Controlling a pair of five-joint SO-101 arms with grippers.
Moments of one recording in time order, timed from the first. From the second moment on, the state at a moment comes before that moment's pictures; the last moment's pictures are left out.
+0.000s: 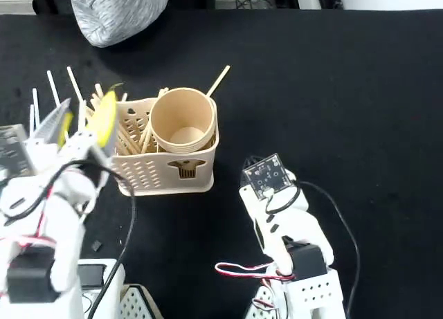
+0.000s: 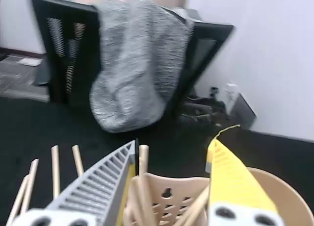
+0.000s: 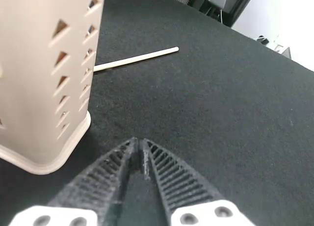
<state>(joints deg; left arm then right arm) -6.9 -76.9 40.9 54.2 8.5 -12.8 -103.3 96.3 43.5 20.2</state>
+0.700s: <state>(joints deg) -34.5 -35.9 34.1 52.7 5.3 -12.8 -103.3 96.3 43.5 20.2</state>
